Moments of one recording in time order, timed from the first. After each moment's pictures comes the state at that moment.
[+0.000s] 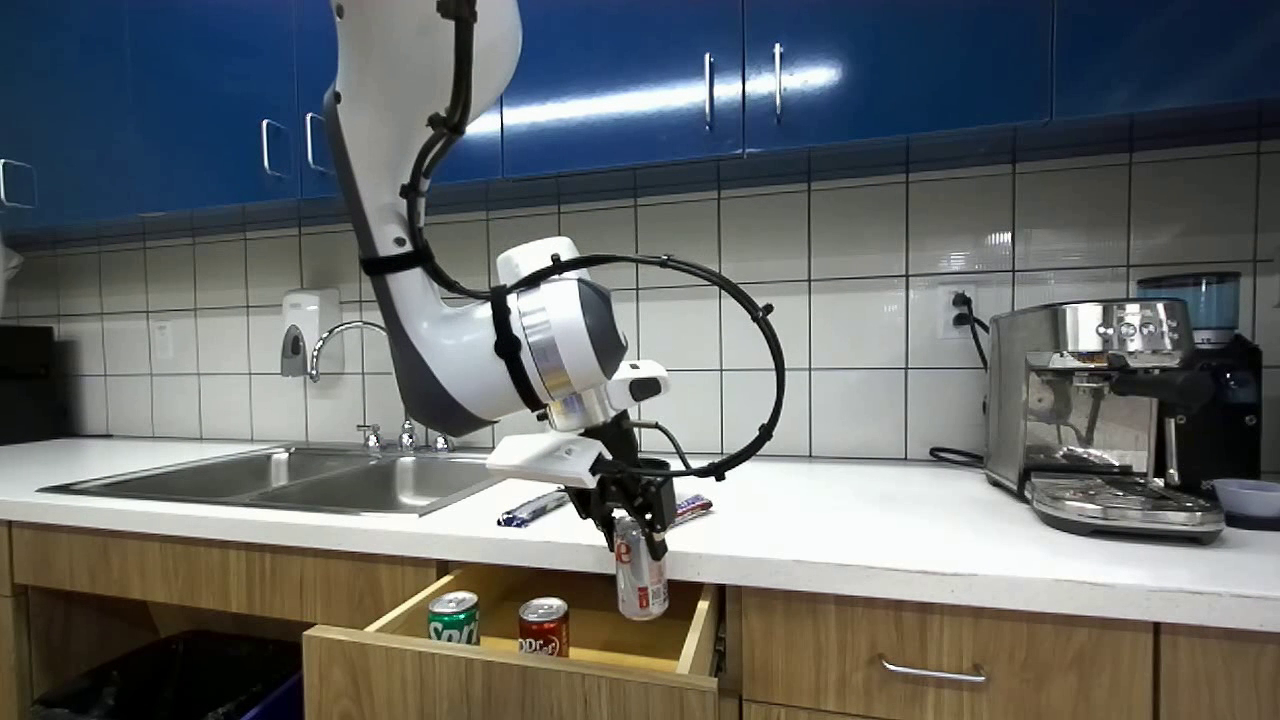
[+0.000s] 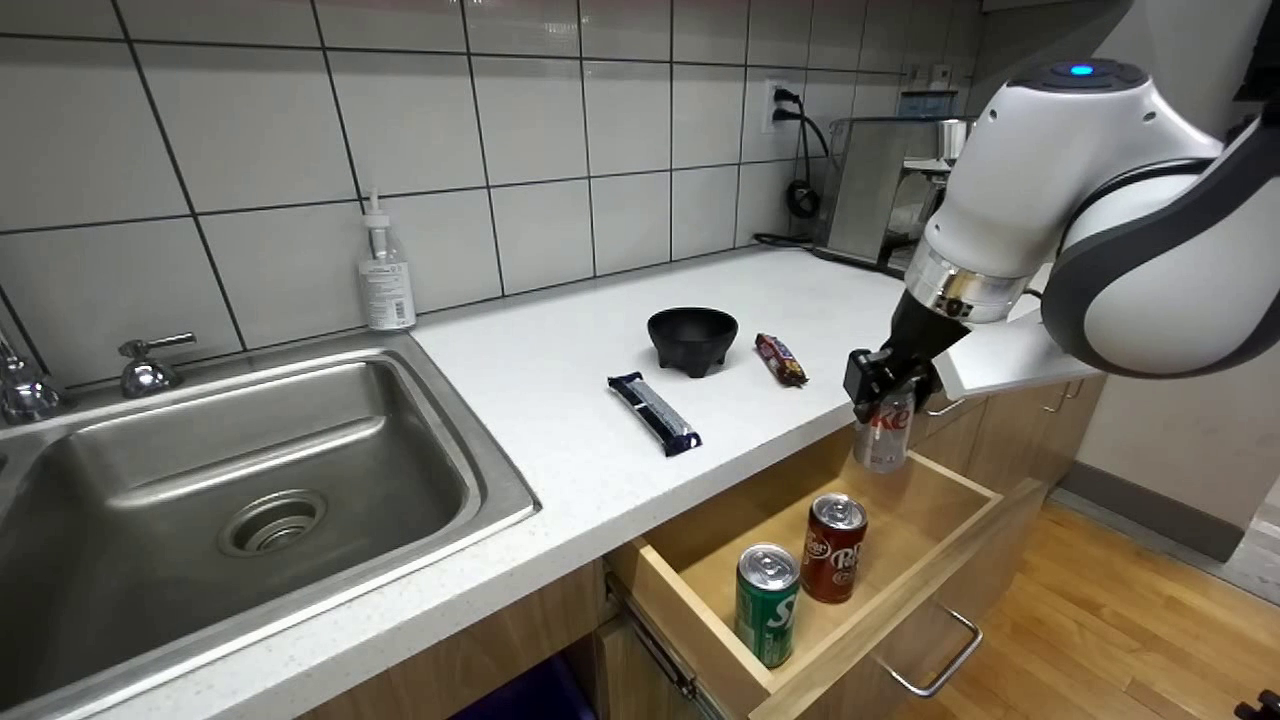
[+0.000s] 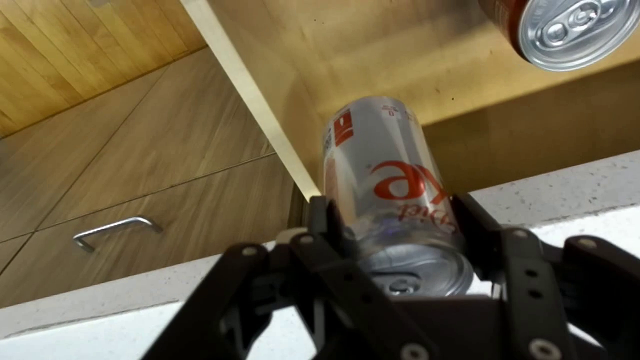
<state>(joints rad) 0.01 0.19 -0.28 -2.48 -0.58 3.01 0.67</state>
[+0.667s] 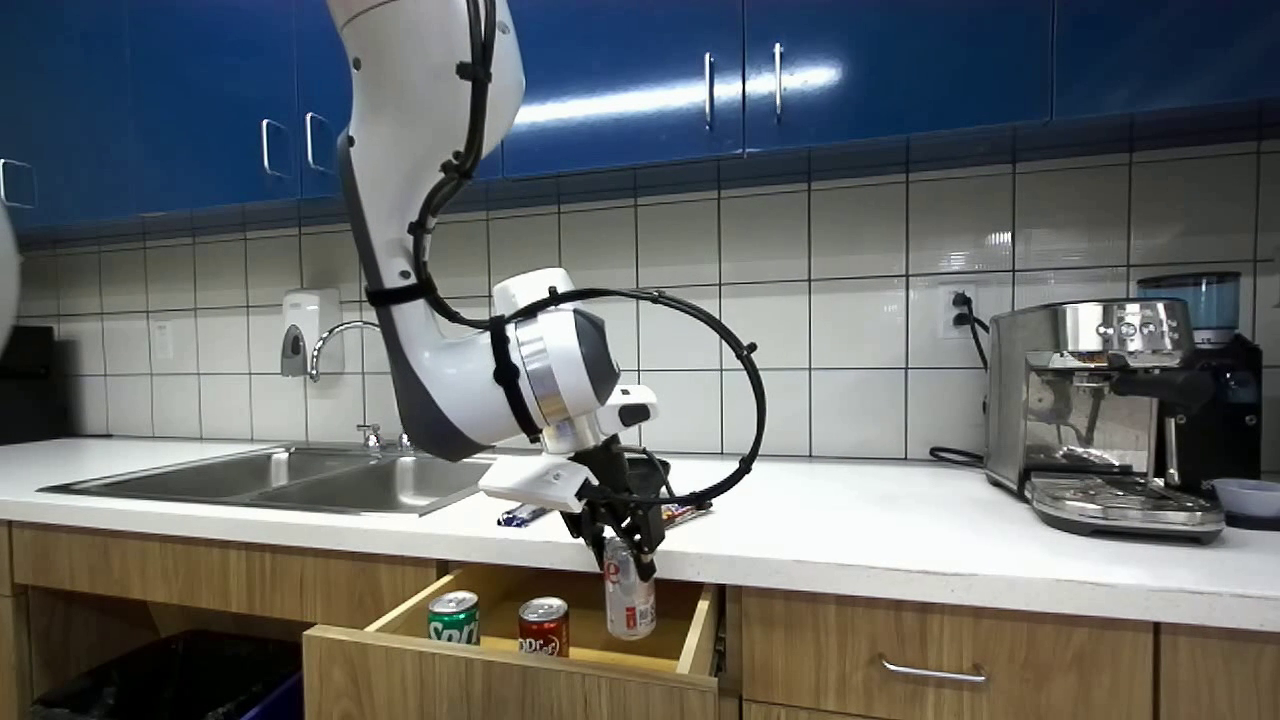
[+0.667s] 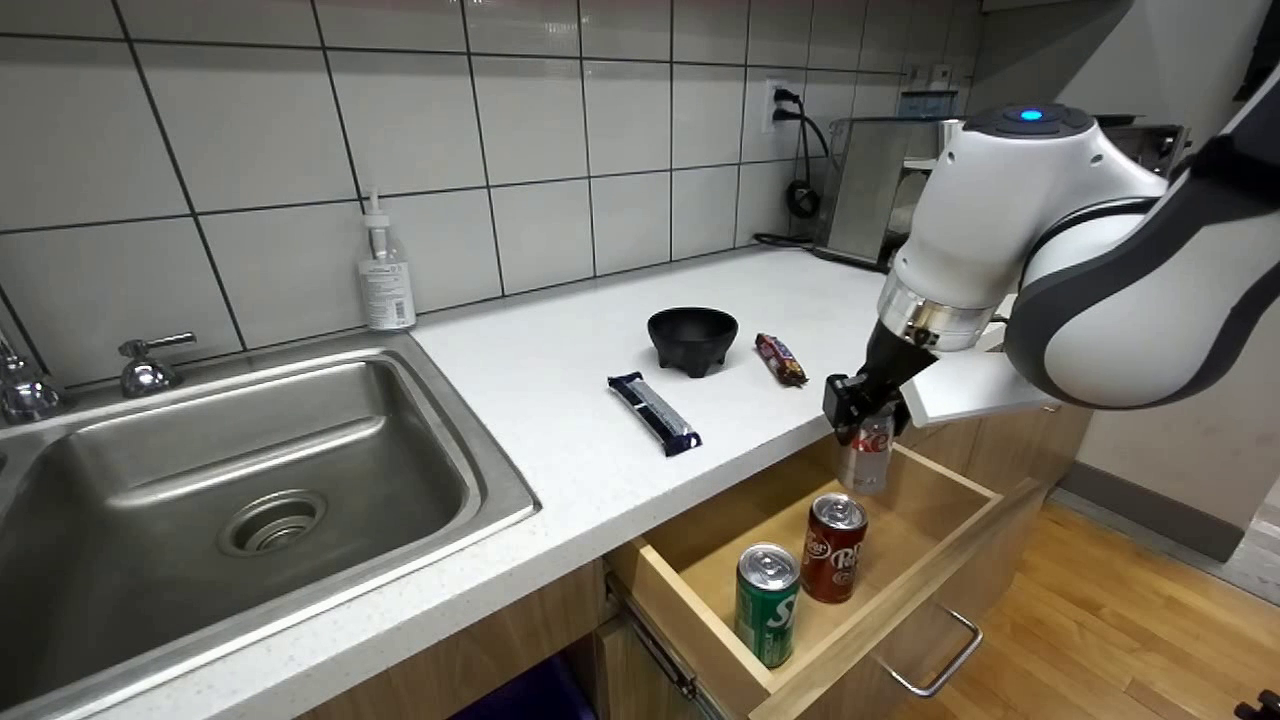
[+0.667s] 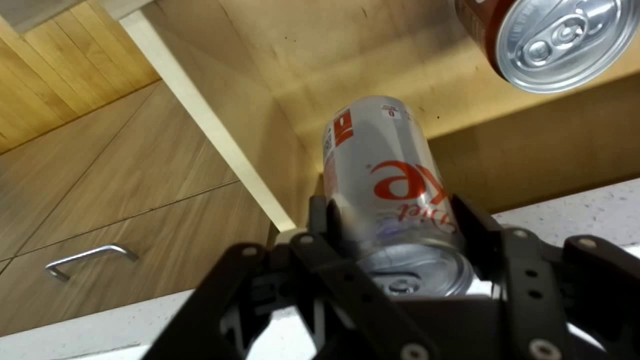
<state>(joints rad) 0.03 0.28 -0.27 -2.43 -0.58 3.03 0.73</state>
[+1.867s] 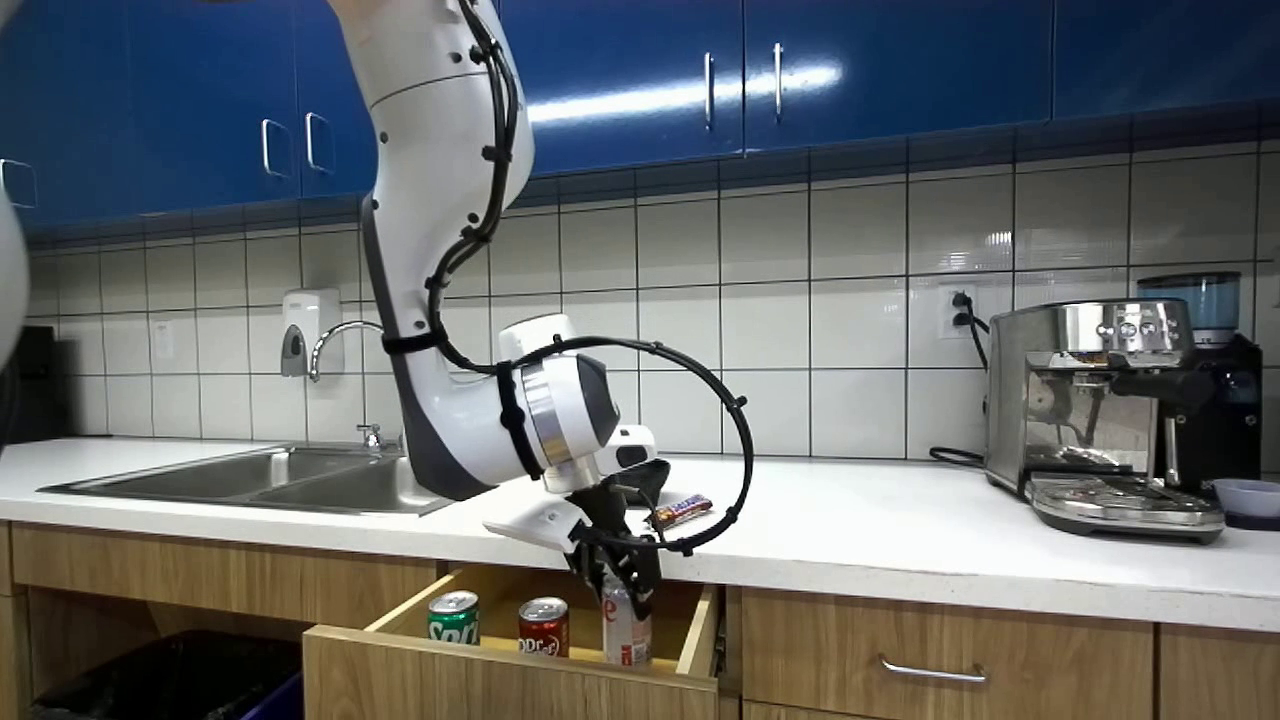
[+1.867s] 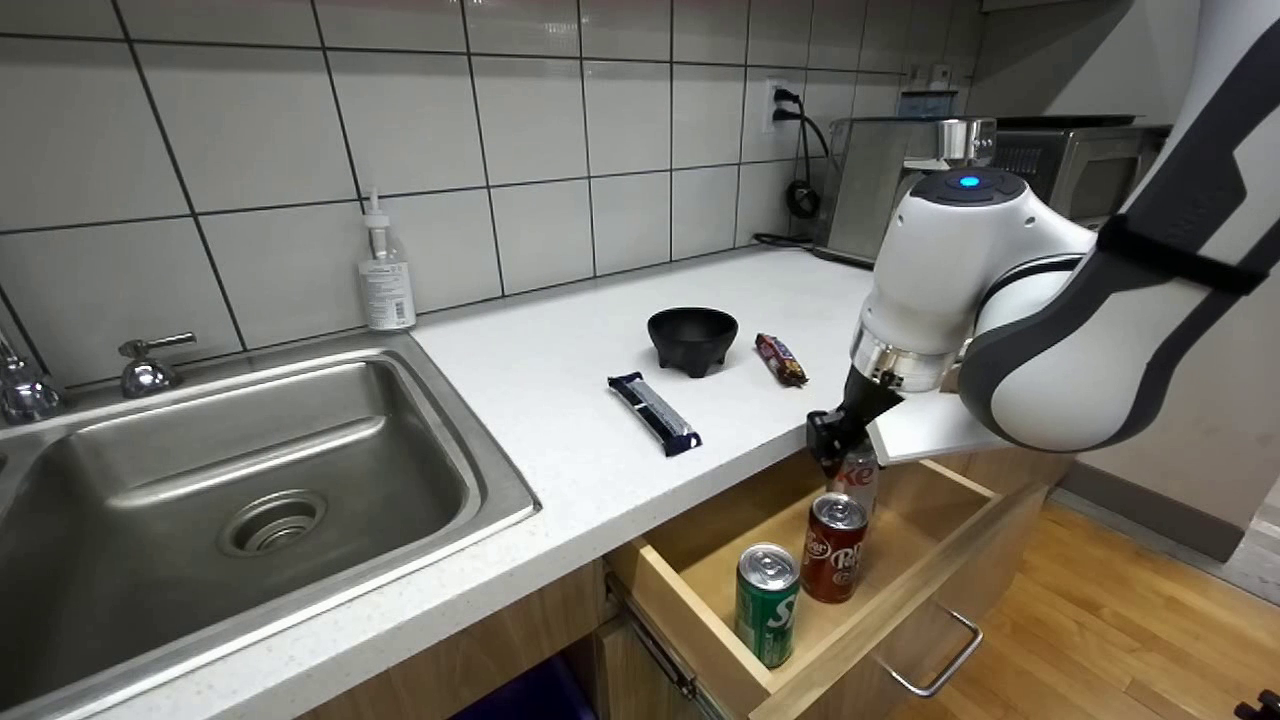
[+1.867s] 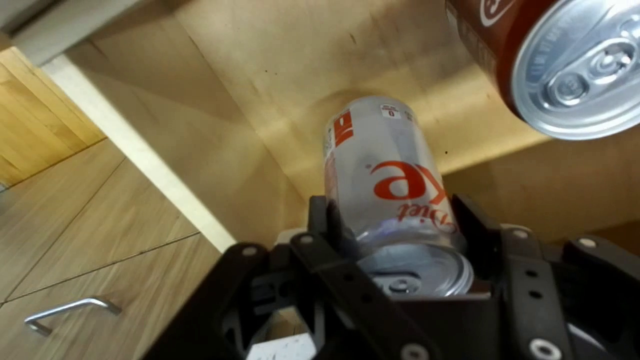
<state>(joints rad) 0.05 0.42 -0.27 -2.36 -0.55 3.03 0.79</state>
